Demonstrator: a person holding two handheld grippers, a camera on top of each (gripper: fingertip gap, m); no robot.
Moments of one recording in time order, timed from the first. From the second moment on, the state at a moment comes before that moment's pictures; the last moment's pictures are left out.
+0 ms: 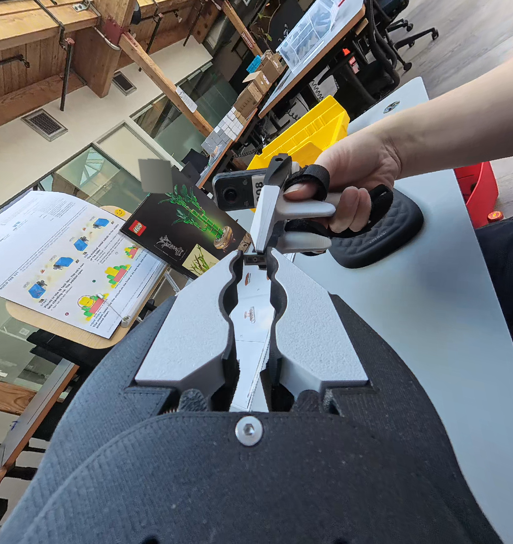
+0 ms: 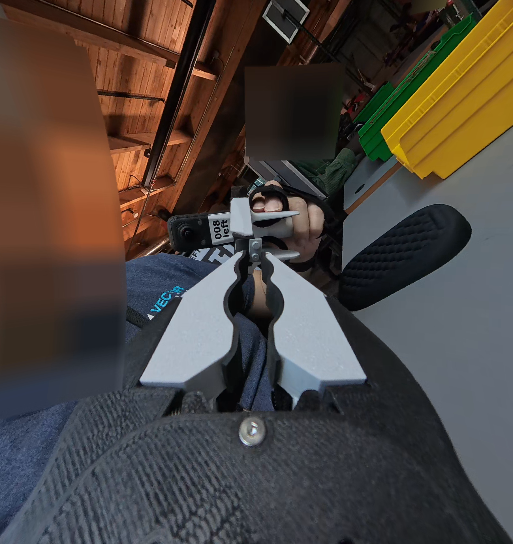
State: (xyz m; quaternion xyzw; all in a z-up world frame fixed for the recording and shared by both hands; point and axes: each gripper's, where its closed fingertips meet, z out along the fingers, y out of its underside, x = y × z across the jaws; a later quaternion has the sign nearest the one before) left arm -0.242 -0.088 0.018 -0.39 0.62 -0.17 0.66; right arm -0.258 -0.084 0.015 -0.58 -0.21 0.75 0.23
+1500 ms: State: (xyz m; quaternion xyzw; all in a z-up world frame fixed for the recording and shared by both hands) left arm -0.268 0.008 -0.164 -0.64 0.67 -0.24 0.28; right arm -0.184 -0.072 -0.055 -0.72 -0.21 0.55 0.37
